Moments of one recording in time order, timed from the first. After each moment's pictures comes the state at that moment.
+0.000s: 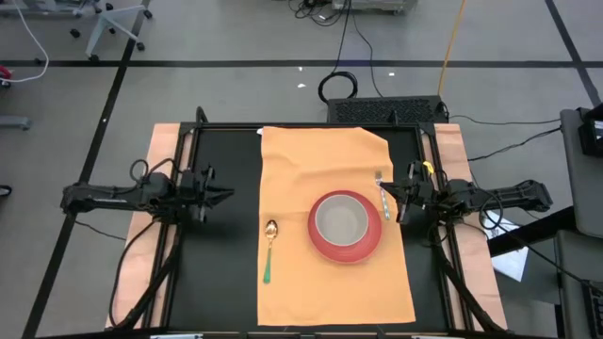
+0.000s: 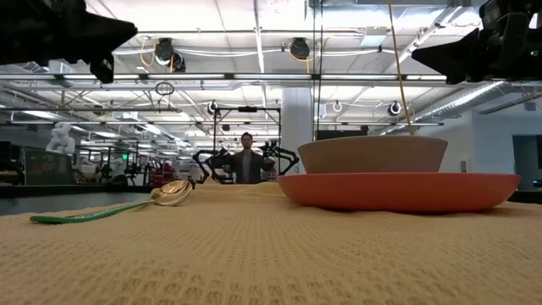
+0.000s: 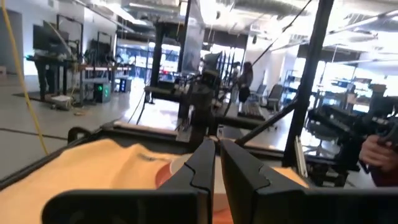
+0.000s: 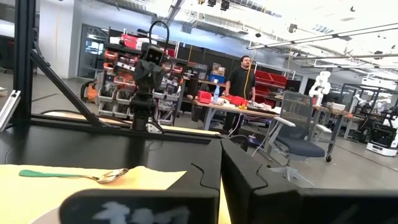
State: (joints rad) left arm -0.02 0.19 0.09 0.27 -0.02 -0.14; right arm 0.10 0.14 0.01 0.31 0.31 -0.25
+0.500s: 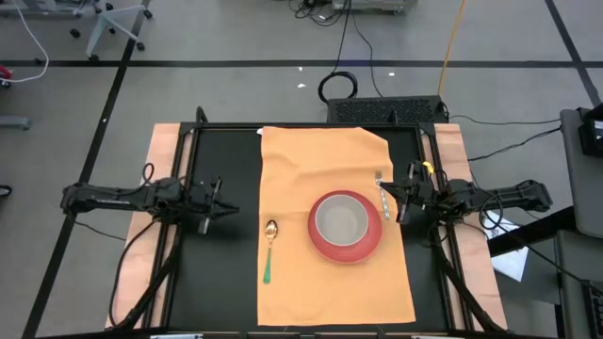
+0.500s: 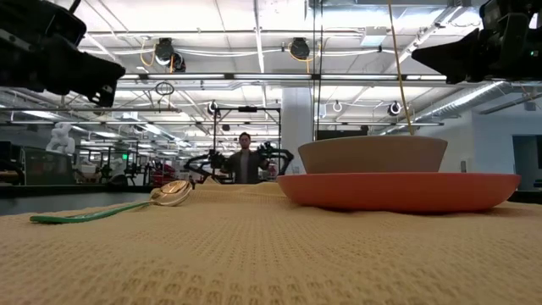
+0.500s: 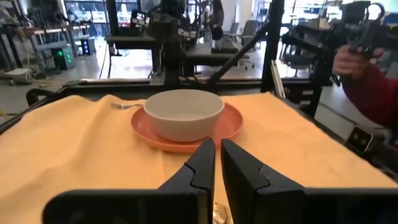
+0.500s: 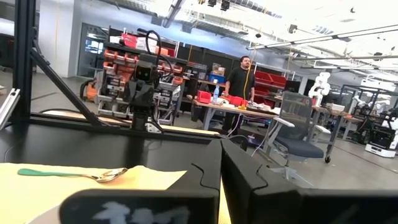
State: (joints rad) left arm -0.01 0.19 0.03 0.10 0.15 0.00; right arm 0.10 0.14 0.01 0.31 0.31 -0.26
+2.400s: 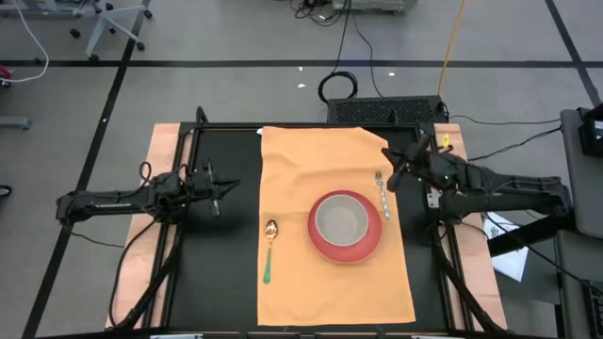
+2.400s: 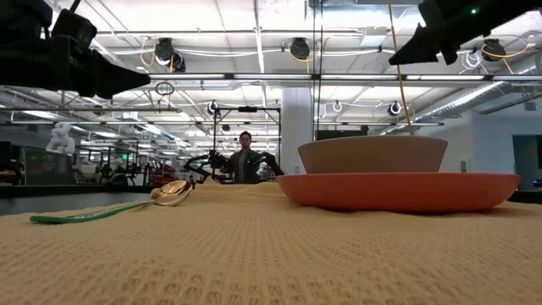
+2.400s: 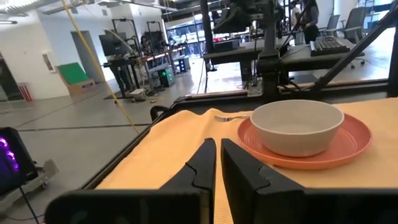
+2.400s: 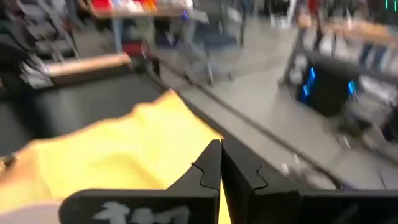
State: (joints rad) left arm 0.13 0.23 0.03 0.22 -0.10 0.18; right arm -0.13 0.59 0.58 -0.30 0.55 0.10
